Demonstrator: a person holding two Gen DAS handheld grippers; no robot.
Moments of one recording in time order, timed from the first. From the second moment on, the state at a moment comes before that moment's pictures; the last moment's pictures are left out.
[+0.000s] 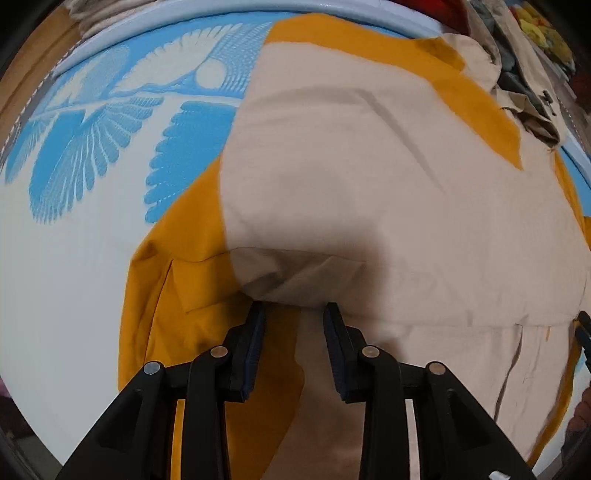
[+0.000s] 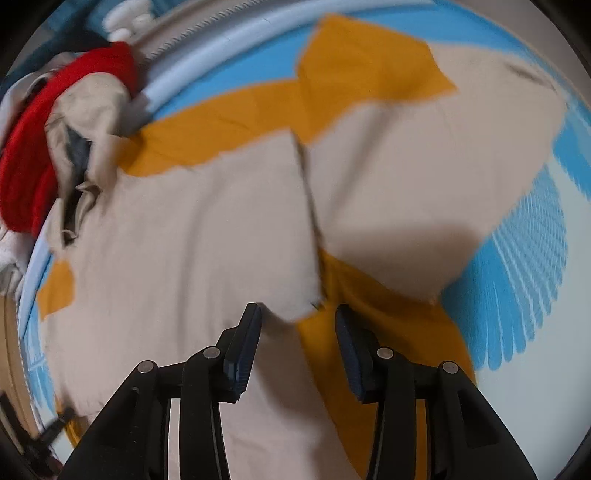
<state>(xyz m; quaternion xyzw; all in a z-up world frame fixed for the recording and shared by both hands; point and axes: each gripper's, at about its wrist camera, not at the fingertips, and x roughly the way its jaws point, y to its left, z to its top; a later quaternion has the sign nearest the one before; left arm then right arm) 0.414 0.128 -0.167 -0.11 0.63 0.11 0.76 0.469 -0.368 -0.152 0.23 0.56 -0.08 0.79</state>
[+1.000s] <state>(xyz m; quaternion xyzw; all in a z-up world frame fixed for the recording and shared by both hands) 0.339 0.018 -0.041 -0.02 0.54 0.02 0.84 0.406 -0.325 0.033 0.10 0.38 -0.04 0.92</state>
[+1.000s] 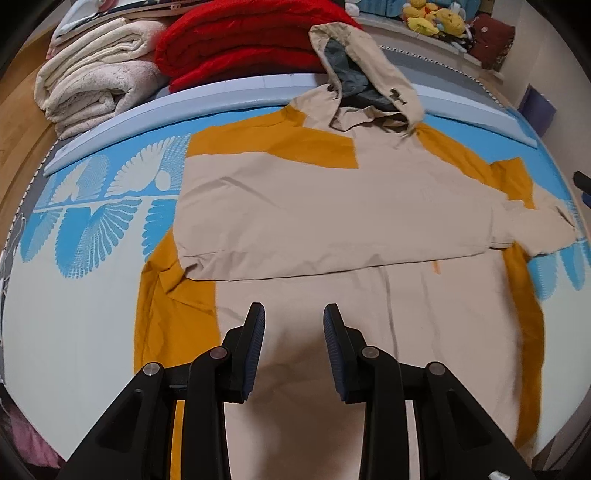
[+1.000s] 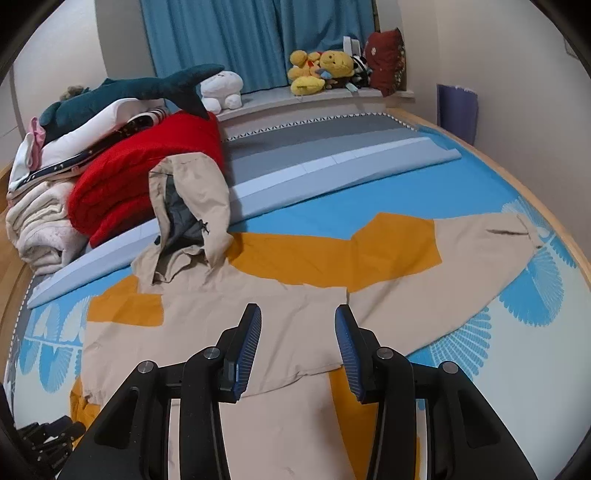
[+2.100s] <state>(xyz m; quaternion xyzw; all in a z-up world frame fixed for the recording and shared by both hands) 0.365 -0.025 -0.048 0.01 0.54 -0.02 0.84 0.417 -0.702 -0.024 0.25 0.34 -0.22 0.88</state>
